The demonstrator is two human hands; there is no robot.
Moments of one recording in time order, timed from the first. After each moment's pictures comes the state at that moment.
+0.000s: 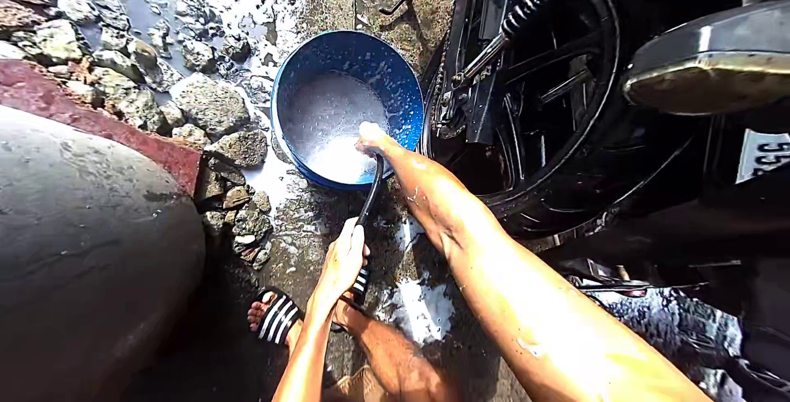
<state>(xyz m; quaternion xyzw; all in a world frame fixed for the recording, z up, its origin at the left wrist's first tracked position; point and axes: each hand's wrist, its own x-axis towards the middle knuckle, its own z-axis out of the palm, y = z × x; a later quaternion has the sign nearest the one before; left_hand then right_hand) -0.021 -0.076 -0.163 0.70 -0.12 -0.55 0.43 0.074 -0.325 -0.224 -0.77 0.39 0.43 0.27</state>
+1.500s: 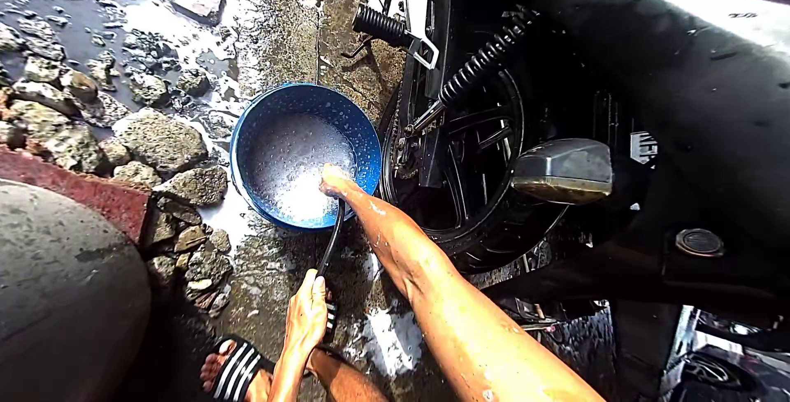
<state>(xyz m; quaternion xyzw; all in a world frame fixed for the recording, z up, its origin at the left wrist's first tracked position) -0.028 -0.078 -0.149 0.76 -0.10 -0.53 0.37 0.073 -0.322 -0.217 -0.76 0.39 0.44 0.27</state>
